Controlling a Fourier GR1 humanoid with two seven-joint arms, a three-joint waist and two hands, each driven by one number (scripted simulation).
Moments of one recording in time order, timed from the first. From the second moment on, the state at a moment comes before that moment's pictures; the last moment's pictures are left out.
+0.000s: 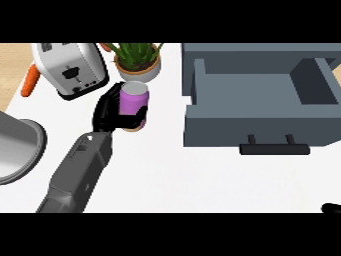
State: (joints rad) left arm -0.68 0.04 0.15 -0.51 0.16 0.02 -0.52; right arm 0.12 -0.09 -0.32 -2.24 -0.09 0.10 0.27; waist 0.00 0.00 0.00
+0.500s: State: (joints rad) left arm -0.78 0.01 0.02 -0.82 0.17 0.14 -0.19; right arm 0.08 -0.09 -0.32 -2.26 -0.07 0.08 0.31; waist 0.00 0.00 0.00
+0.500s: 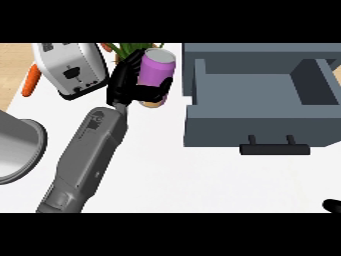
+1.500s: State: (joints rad) left arm -1.27 0.00 -0.13 -0.79 0.23 0.40 0.20; right arm 0.06 -0.10 -0.32 -2.27 -0.07 0.08 0.32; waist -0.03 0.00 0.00
